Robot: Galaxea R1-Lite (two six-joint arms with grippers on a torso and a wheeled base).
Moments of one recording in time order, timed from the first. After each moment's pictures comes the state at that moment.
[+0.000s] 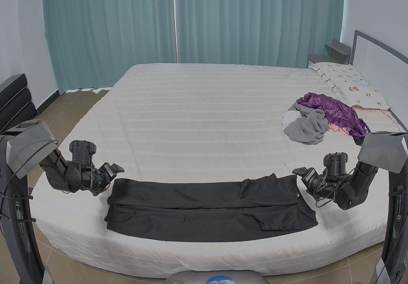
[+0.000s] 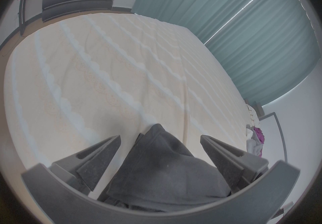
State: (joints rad) left arm 0.05 2.32 -0.98 -0.57 -0.14 -0.73; right arm 0.08 2.40 -0.76 -1.01 0.08 0.90
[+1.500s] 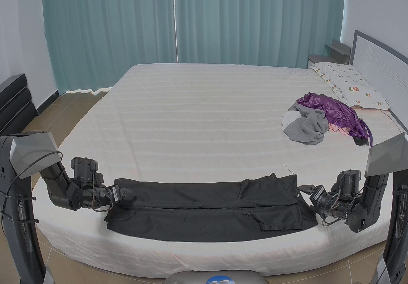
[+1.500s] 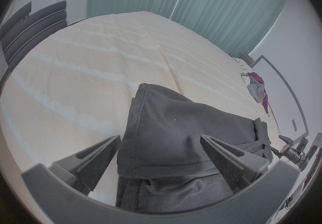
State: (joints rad) left arm 0.03 2.34 -0.78 -0.73 -0.24 -0.28; right arm 0.07 2.35 -0.38 -1.35 0.19 0.91
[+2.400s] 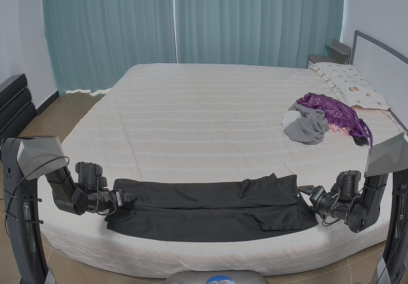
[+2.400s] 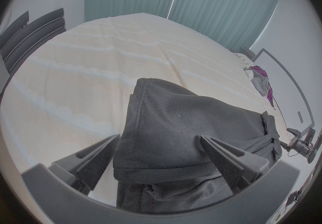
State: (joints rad) left arm 0.01 2.39 -0.77 -0.79 -0.18 -0.24; right arm 0.07 2.36 -0.38 -1.36 0.19 0.90
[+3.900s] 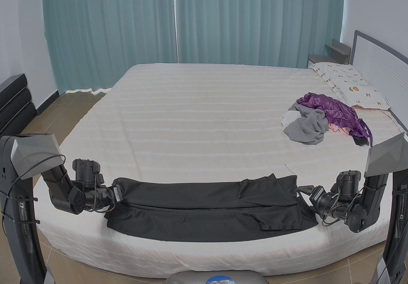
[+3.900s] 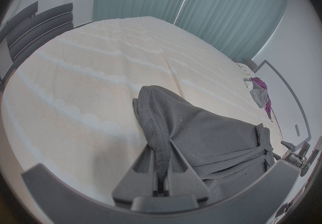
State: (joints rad) left arm 0.01 2.34 -0.74 -0.81 -0.17 -0.33; right arm 0.07 2.36 -0.38 -1.36 0.19 0.90
